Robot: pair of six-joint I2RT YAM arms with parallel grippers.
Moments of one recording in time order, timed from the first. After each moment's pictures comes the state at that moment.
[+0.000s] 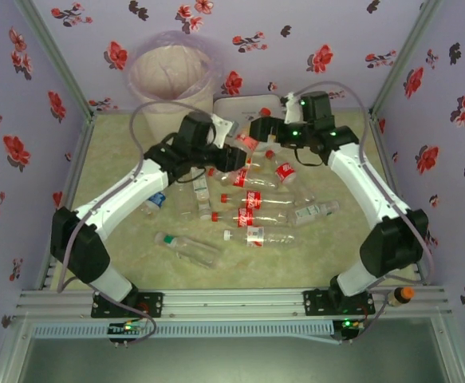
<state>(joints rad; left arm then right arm) -0.65 1.58 1.51 -0.50 0.29 -0.26 0.32 1.53 1.51 -0.57 -0.49 0.46</state>
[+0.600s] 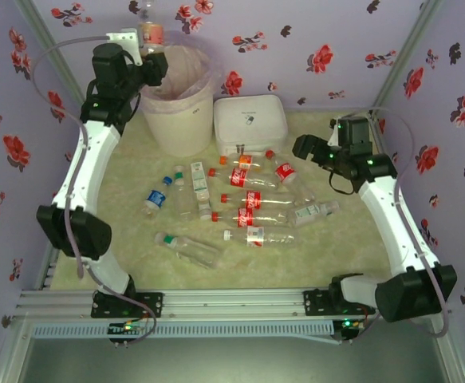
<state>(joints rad) -0.19 1.76 1.92 -0.30 0.10 -0.23 0.17 1.23 1.26 -0.77 -0.18 0.49</state>
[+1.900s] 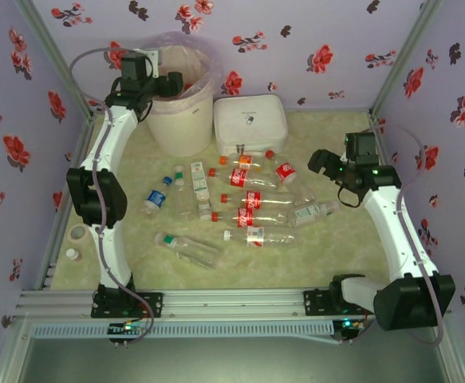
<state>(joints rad) -0.17 2.07 2.10 -0.44 0.13 -0.15 0.08 1.17 1.14 -0.83 -0.05 0.52</state>
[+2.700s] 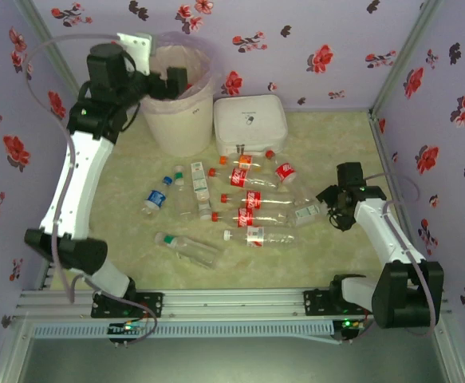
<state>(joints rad) -0.33 1.55 1.95 -0.63 0.15 -0.06 0.03 1.20 0.80 -0.78 0.01 0.99</state>
